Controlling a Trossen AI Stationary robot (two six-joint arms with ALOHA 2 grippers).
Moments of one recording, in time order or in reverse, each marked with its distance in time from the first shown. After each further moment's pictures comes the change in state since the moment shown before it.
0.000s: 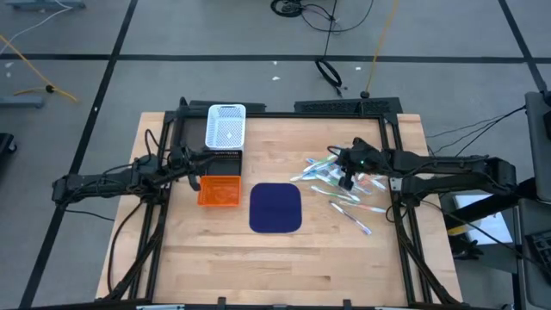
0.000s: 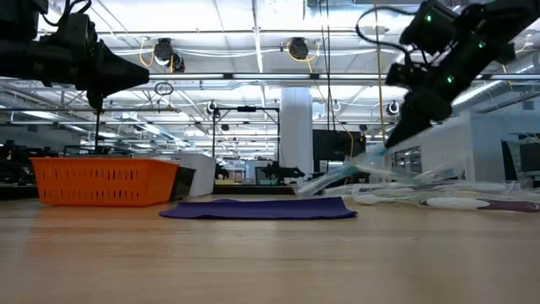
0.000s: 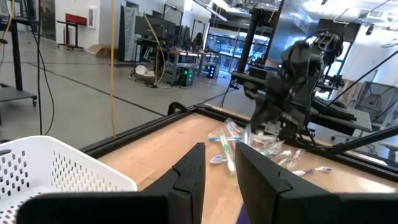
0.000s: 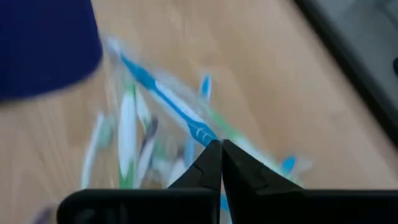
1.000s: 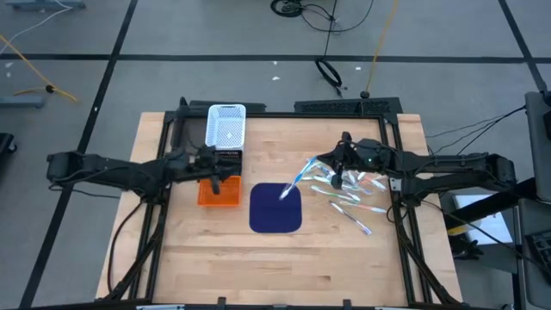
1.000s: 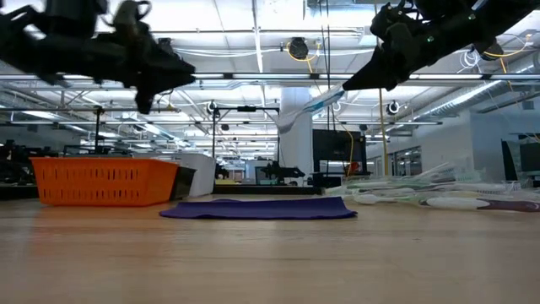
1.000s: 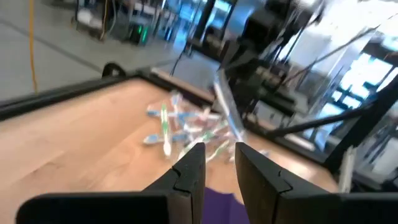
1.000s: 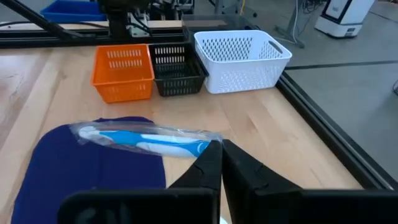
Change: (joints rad) left arm 0.000 0.776 0.193 0.459 0.230 -0.195; right arm 0.080 0.017 0.043 0.375 -0.106 0.001
